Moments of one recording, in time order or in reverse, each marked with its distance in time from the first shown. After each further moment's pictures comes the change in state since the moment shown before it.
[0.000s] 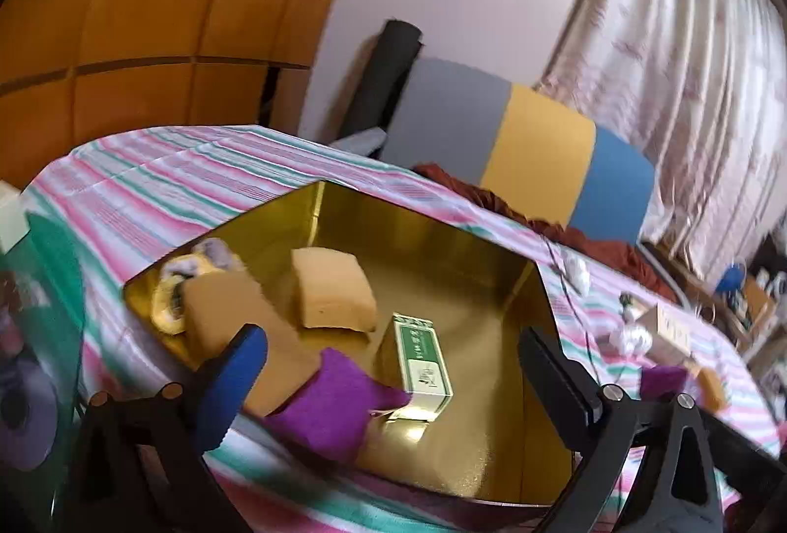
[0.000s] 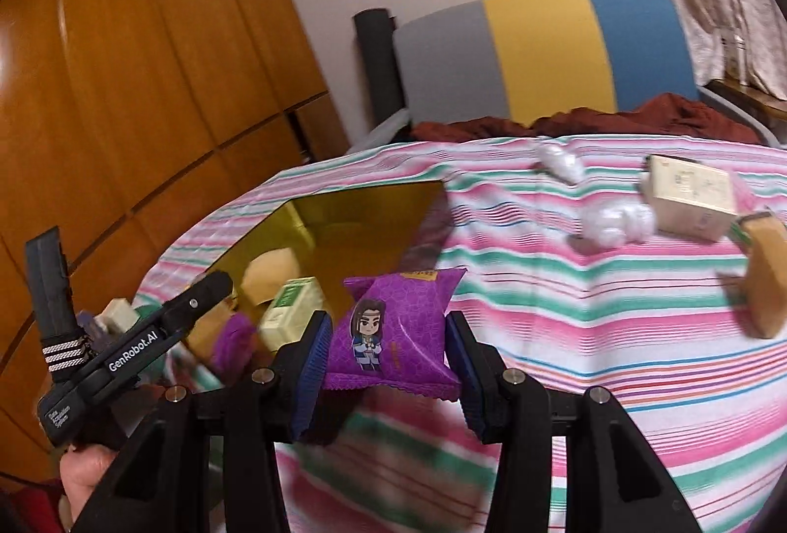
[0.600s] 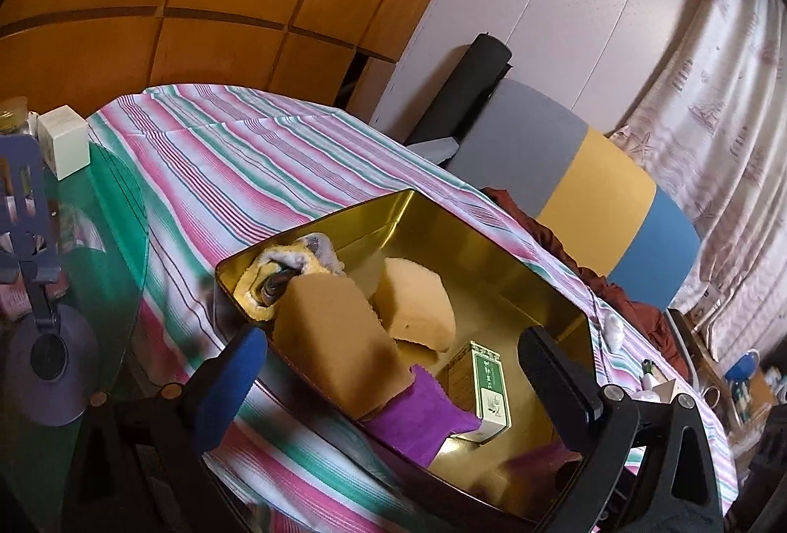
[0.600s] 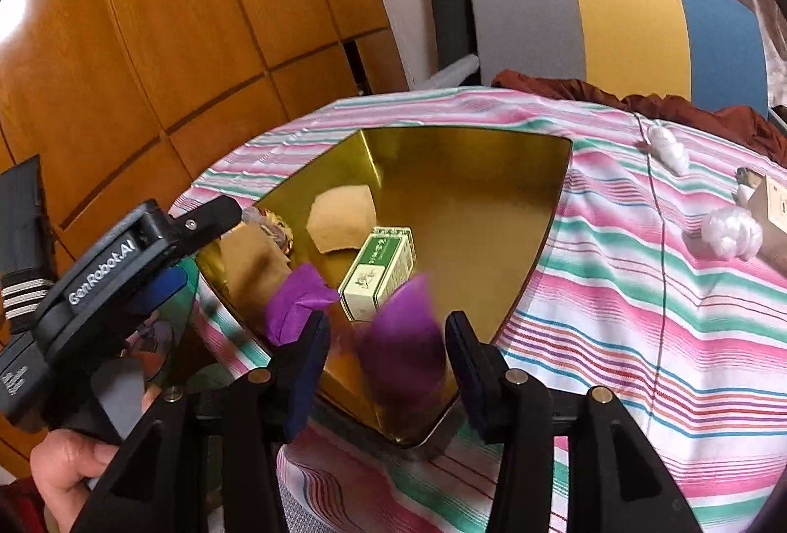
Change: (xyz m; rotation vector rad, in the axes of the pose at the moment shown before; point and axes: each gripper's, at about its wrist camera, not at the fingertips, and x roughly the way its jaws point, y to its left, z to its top) left arm -0.005 0.044 0.015 -0.218 0.014 0.124; right arm 0.064 0.057 -0.003 -0.111 0.186 0.075
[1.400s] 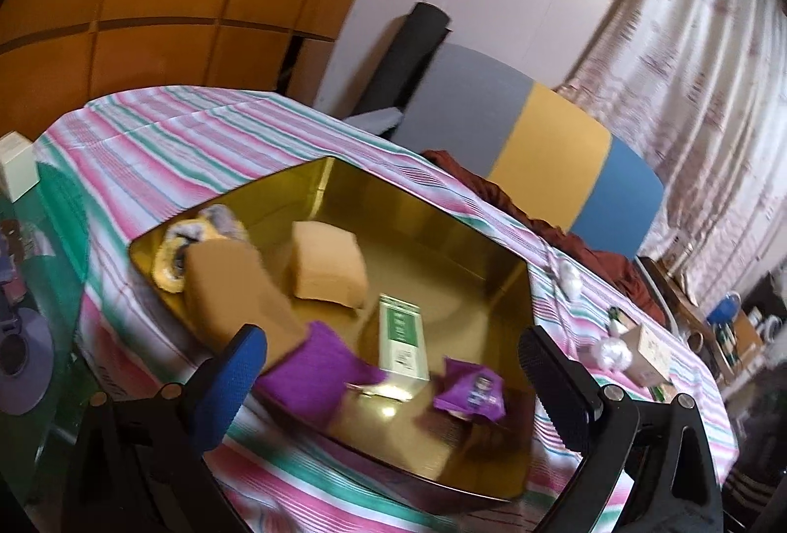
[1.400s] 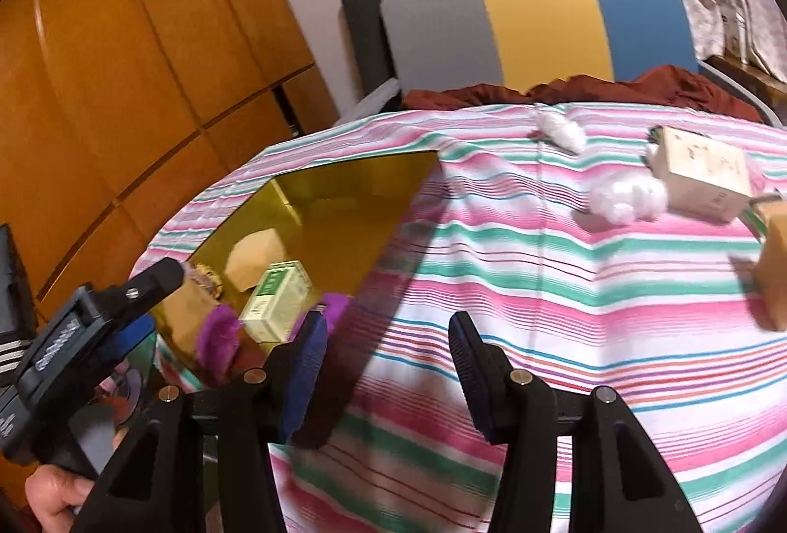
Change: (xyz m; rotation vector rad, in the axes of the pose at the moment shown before) left arm -0.007 -0.057 -0.023 0.135 0.080 -0.114; right arm -0.049 -0.078 -0.011 0.193 -0.104 -0.123
